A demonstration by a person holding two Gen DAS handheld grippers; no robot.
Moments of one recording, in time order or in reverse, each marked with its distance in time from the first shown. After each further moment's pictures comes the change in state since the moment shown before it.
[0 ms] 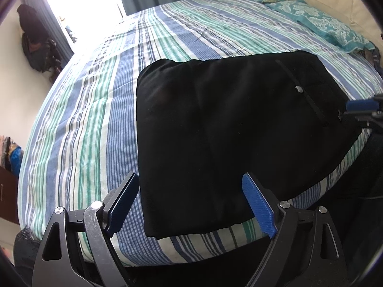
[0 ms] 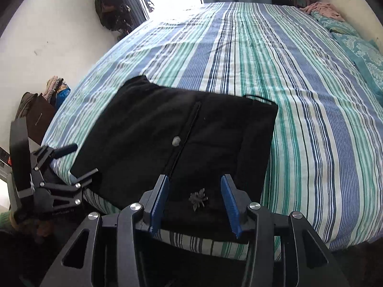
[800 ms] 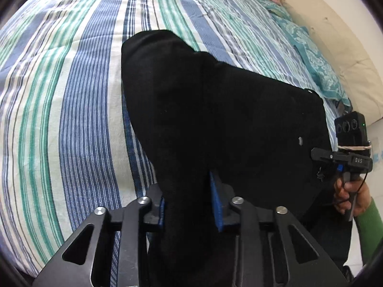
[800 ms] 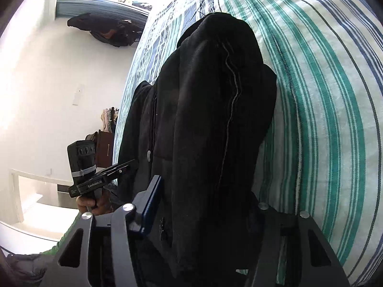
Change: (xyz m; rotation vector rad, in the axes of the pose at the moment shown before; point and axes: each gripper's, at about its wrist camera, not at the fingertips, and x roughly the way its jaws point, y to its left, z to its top) left arm 0.057 0.067 0.041 -0.271 0.201 -0.454; right arm 0.078 -0.099 0.020 0.372 0.143 0.601
